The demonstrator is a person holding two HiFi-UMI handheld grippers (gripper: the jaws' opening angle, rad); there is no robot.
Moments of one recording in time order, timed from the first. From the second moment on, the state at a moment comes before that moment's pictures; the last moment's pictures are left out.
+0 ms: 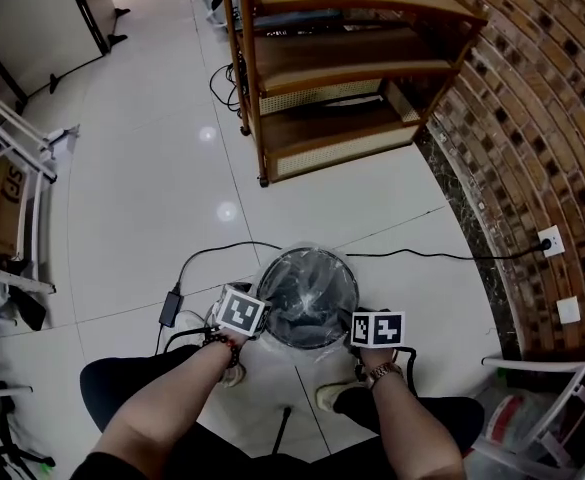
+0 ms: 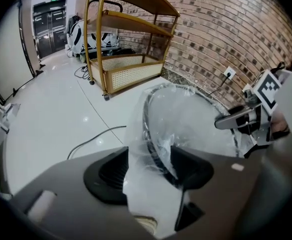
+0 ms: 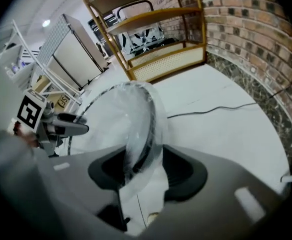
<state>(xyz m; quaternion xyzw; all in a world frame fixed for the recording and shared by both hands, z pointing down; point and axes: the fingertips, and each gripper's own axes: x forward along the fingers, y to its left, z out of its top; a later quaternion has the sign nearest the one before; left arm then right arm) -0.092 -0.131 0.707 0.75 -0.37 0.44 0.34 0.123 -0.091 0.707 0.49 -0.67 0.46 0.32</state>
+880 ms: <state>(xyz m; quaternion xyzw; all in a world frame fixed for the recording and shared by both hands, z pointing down) -0.098 -0.114 0.641 0.79 -0.37 0.30 0.38 0.107 -0.059 0.618 0.48 -0.73 0.41 0.26</state>
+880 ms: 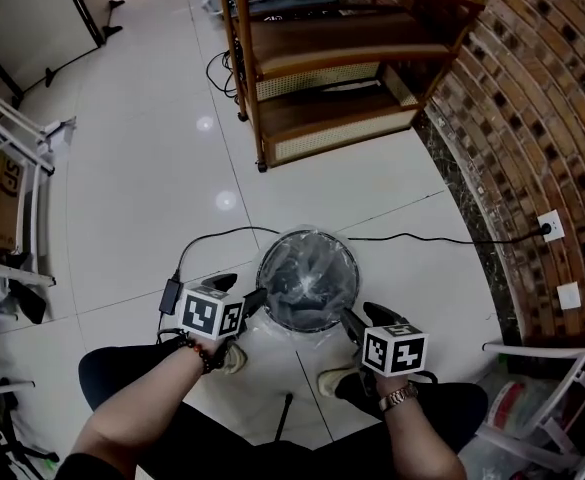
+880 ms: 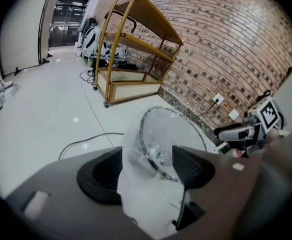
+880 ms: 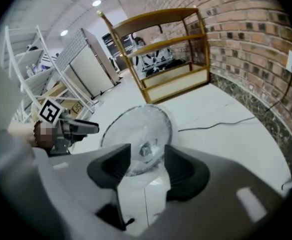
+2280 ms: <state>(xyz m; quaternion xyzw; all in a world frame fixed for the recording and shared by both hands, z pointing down) -0.114 -0.040 0.699 0.76 -0.27 0.43 0.42 0.076 0.022 0.716 0.42 -0.66 0.56 0.27</state>
